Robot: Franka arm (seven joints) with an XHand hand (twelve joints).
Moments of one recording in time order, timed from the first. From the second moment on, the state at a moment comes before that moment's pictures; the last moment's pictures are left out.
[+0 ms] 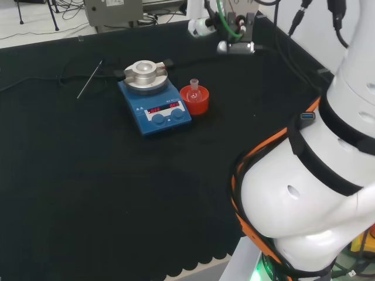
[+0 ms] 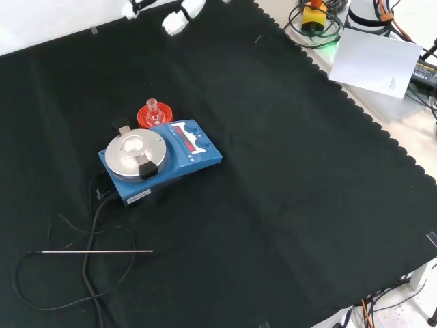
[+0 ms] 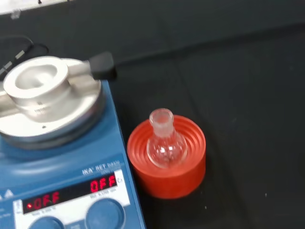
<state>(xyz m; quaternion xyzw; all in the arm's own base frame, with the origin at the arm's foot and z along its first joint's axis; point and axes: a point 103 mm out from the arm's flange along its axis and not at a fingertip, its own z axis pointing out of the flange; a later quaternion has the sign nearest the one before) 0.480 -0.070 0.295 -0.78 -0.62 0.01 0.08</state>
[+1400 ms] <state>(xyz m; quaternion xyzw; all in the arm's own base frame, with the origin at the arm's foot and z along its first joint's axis) 0.532 -0.069 0.157 -0.77 -0.63 0.01 0.10</state>
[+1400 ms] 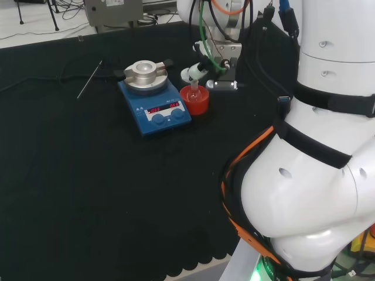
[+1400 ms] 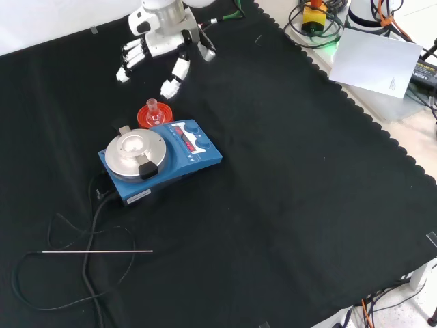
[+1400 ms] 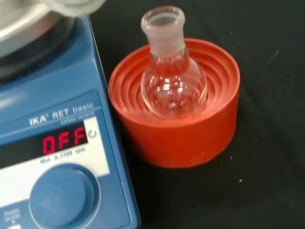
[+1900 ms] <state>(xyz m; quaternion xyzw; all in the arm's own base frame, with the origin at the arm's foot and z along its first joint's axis) 0.530 -0.074 0.124 -0.78 -0.62 0.02 0.12</state>
